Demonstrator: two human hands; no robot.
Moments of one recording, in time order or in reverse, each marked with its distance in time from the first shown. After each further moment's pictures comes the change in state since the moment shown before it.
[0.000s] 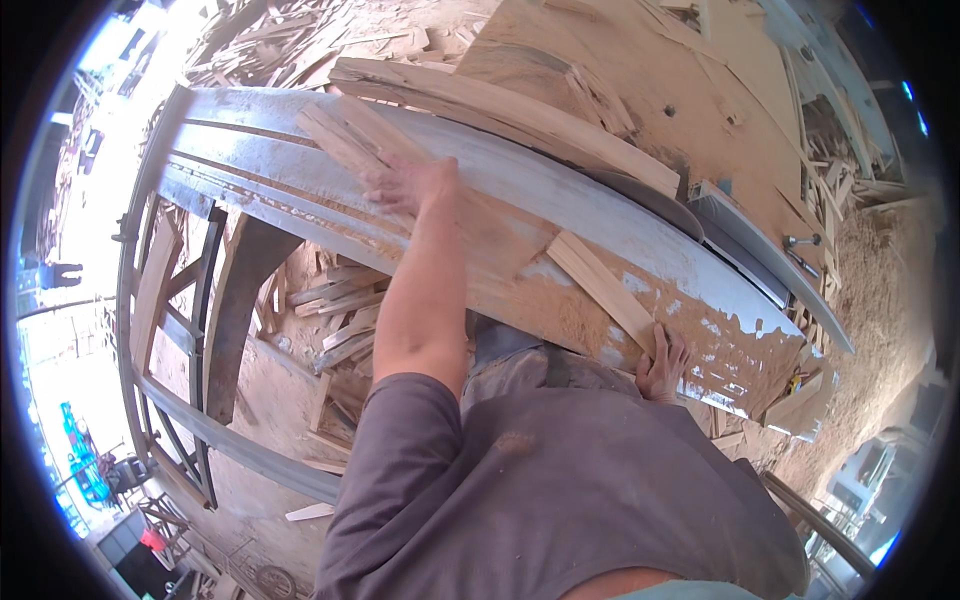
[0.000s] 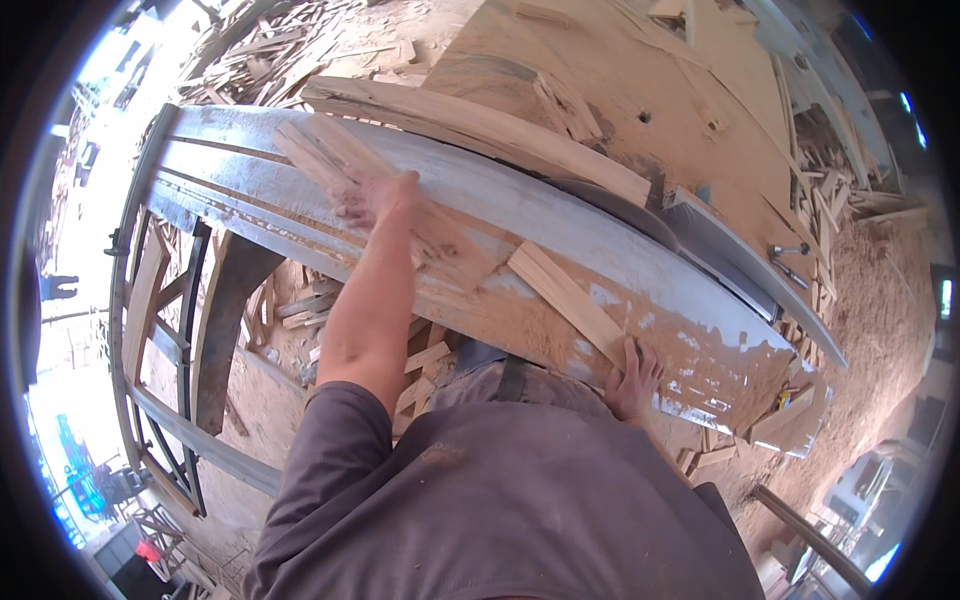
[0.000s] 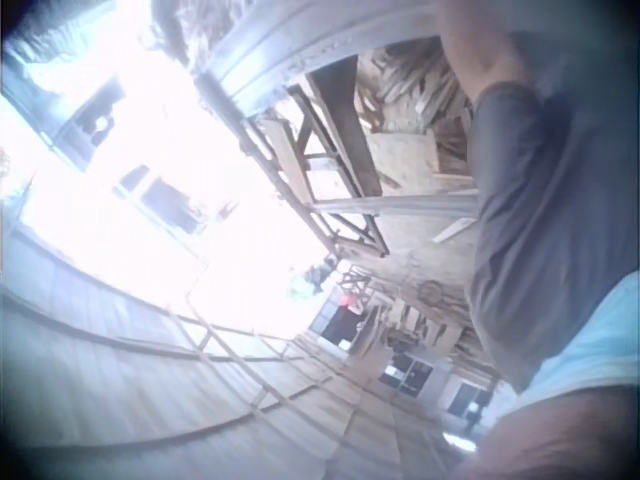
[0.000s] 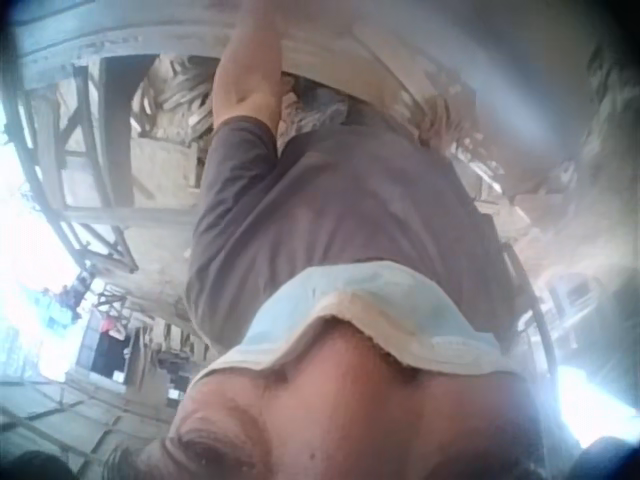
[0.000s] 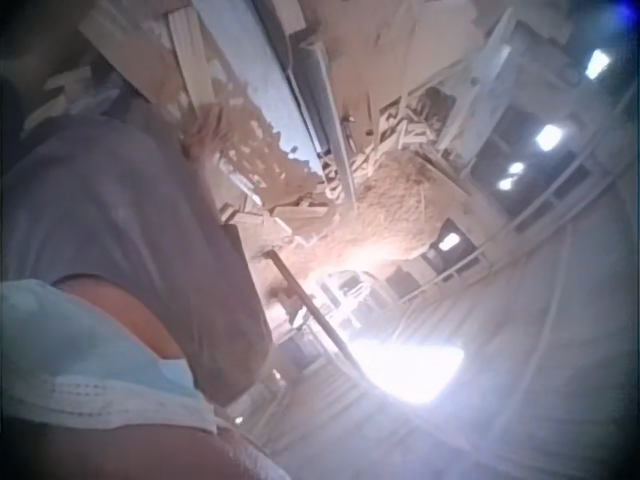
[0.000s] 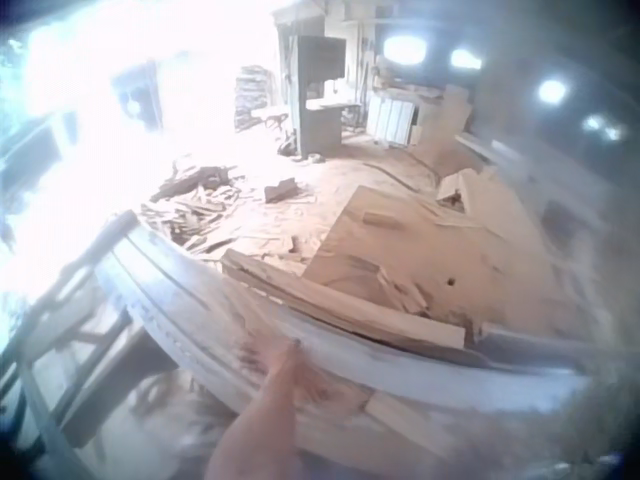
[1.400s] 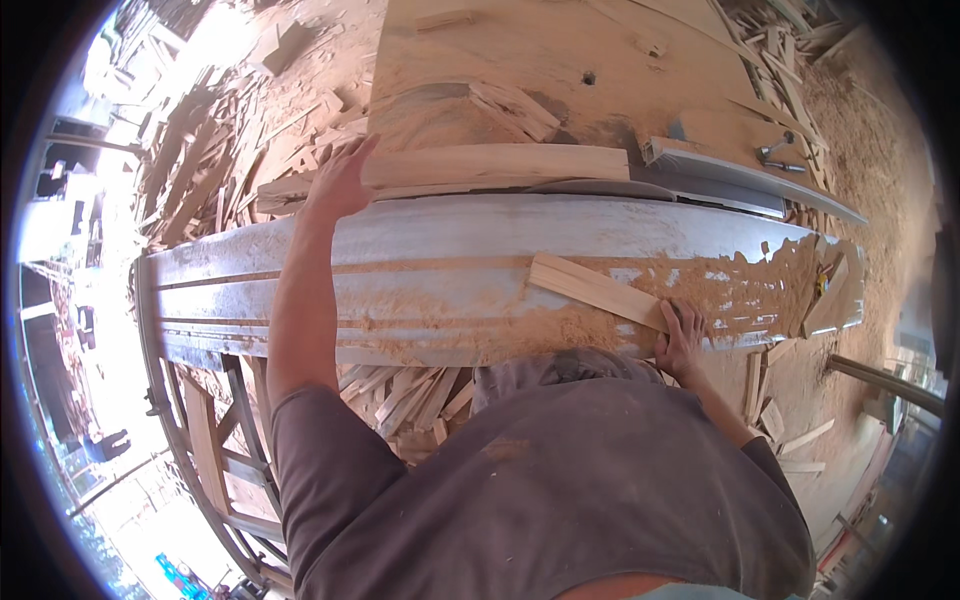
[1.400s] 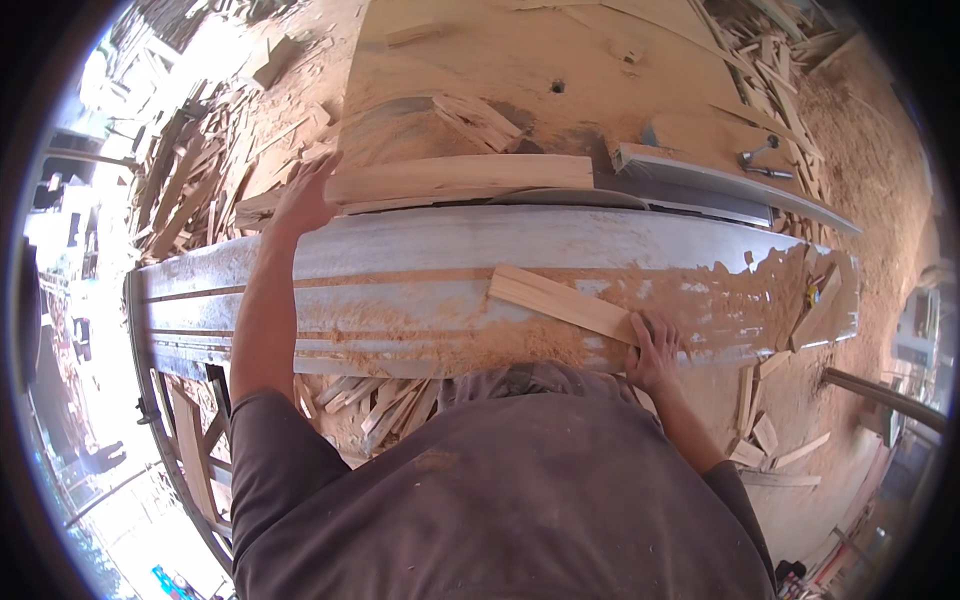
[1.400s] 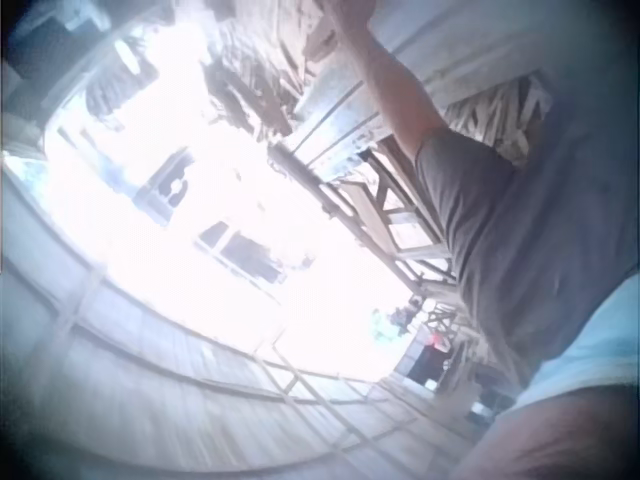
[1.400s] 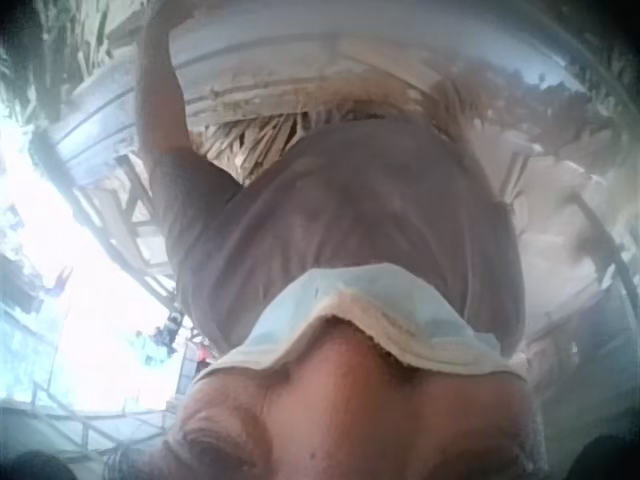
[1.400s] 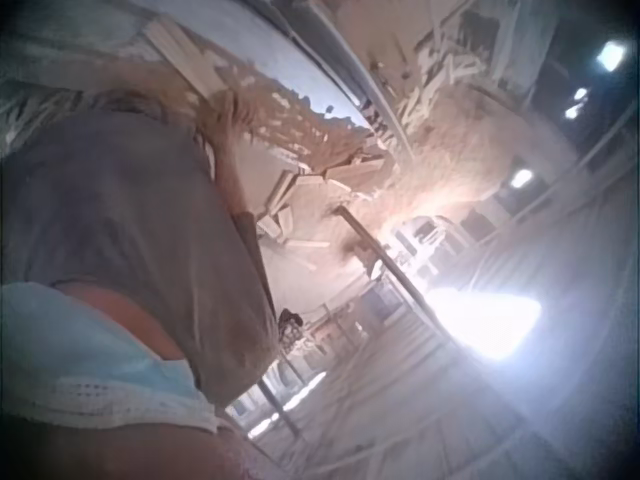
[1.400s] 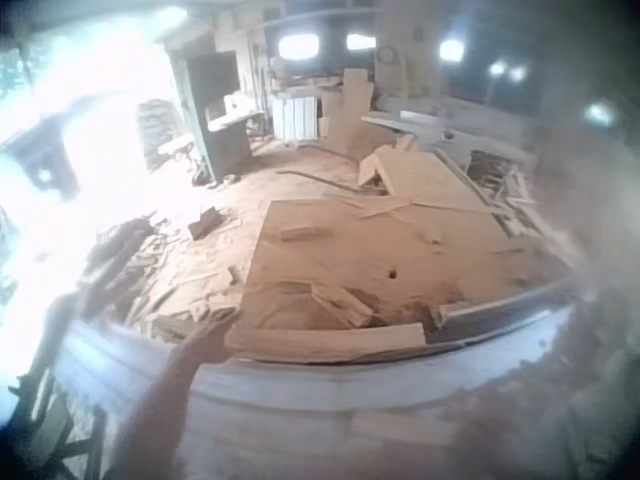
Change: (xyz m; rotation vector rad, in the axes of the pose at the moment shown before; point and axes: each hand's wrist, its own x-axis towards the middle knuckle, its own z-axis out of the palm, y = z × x) left_hand 0.108 0.127 -0.031 0.515 -0.156 1.728; right_hand 0.001 0.006 0.006 -0.021 -0.015 0.127
